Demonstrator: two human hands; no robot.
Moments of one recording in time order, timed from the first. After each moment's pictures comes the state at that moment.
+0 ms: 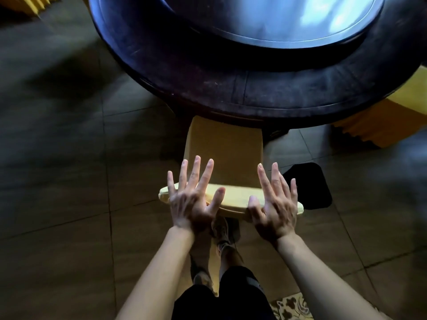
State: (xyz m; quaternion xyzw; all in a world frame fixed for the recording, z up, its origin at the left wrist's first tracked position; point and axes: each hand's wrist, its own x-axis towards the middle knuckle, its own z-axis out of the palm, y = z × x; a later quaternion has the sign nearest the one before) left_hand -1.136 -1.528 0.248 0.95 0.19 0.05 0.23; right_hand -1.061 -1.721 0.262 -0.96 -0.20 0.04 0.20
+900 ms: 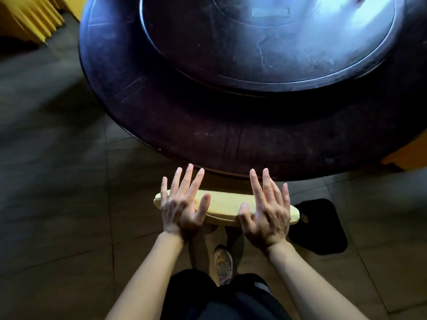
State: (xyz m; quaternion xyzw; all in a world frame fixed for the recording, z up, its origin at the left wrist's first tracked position) left_hand -0.938 -1.452 0.255 0.96 0.19 0.05 0.22; right_hand -0.862 -1.647 0.268 -0.95 -0.21 0.03 0.24
